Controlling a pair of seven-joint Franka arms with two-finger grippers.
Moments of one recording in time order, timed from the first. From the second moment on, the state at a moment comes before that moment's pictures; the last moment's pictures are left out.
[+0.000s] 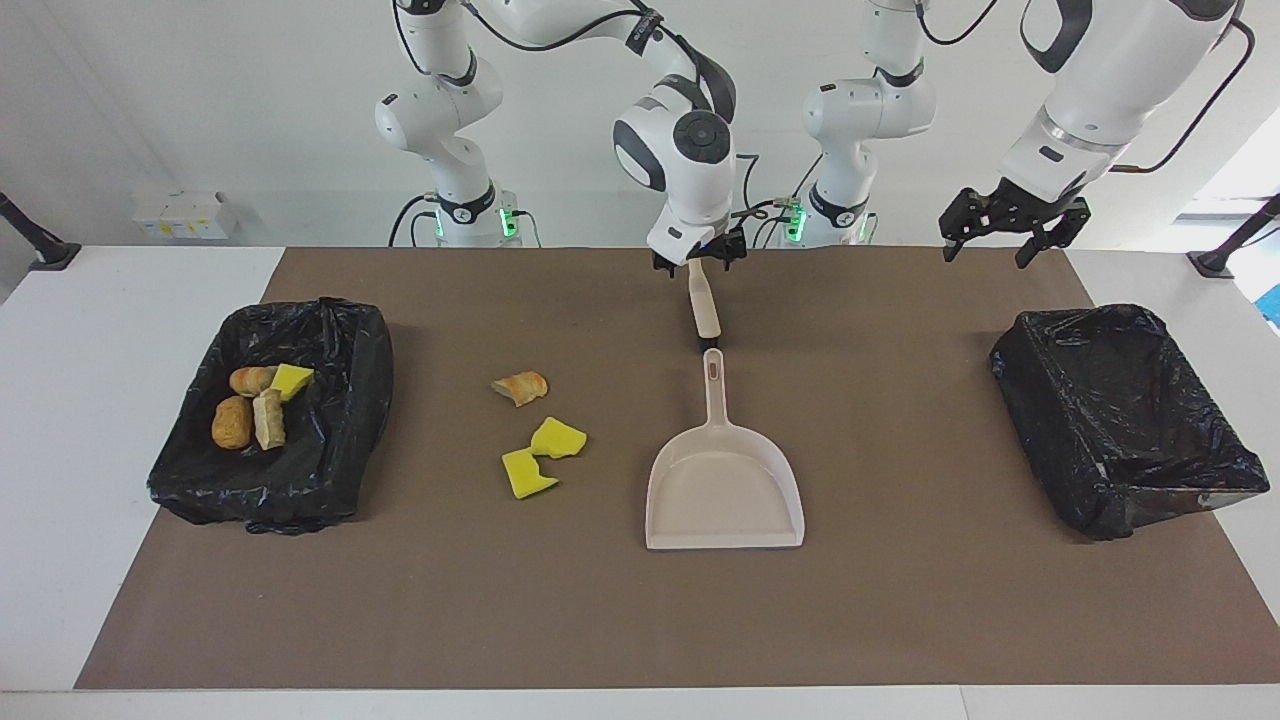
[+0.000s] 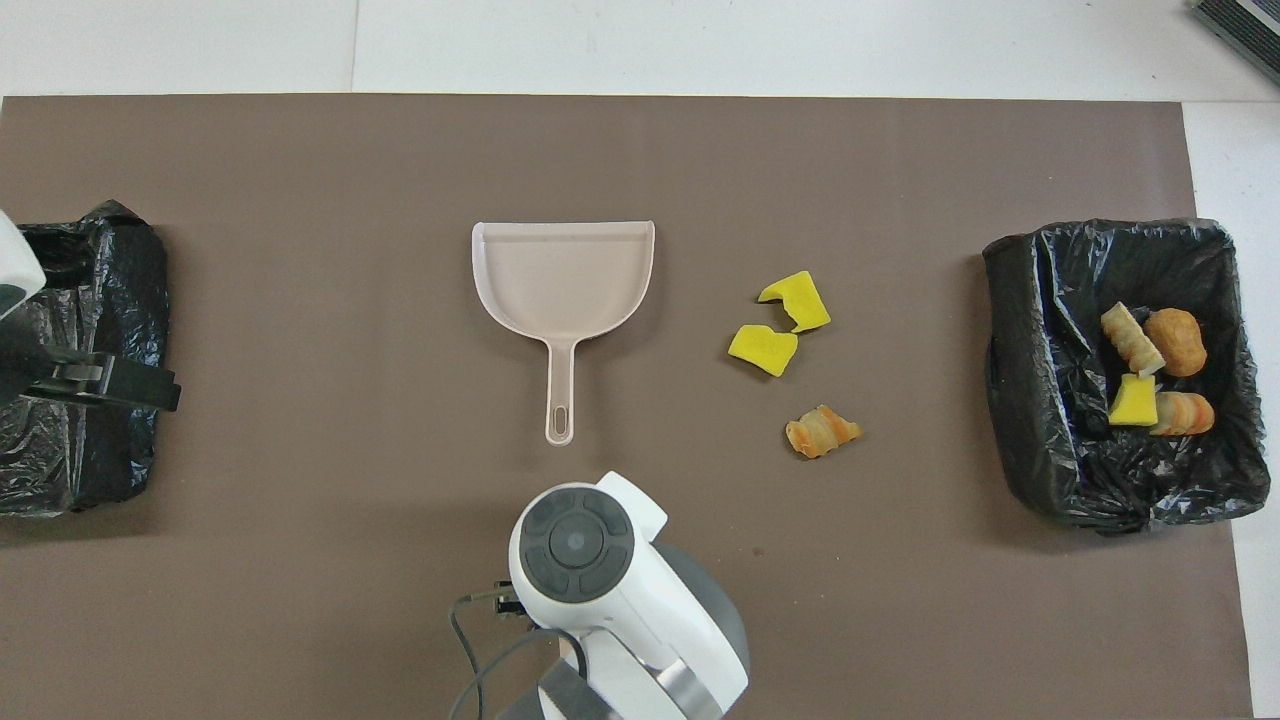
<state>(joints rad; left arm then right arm) 0.02 -0.11 -0.09 -1.71 -0.03 1.55 0.09 0.81 0.14 0.07 -2.01 0.27 2.02 0.64</state>
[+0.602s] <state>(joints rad) 0.02 -0.11 -0.09 -1.71 -0.03 1.55 0.09 0.89 0.08 0.07 -2.21 0.32 2.20 0.66</state>
